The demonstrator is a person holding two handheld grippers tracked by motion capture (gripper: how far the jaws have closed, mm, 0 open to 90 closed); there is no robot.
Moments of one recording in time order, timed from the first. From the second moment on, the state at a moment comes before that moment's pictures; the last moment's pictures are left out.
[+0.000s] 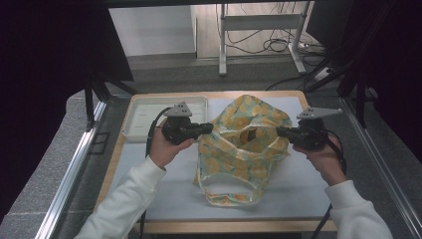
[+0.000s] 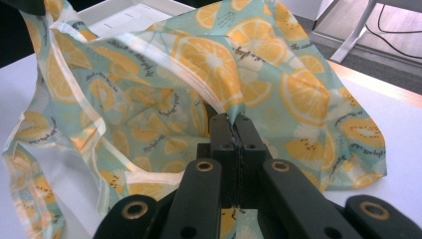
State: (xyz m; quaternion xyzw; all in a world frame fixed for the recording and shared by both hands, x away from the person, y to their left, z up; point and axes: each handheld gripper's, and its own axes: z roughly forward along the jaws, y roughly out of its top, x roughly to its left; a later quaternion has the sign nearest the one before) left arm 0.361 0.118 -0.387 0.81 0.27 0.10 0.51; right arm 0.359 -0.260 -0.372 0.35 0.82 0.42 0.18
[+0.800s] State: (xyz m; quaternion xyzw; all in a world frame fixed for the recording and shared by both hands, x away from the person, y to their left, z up) left arm 0.388 0.117 -0.379 0.81 0.29 0.12 0.50; right arm 0.394 -0.255 -0.348 0.35 0.81 0.42 0.20
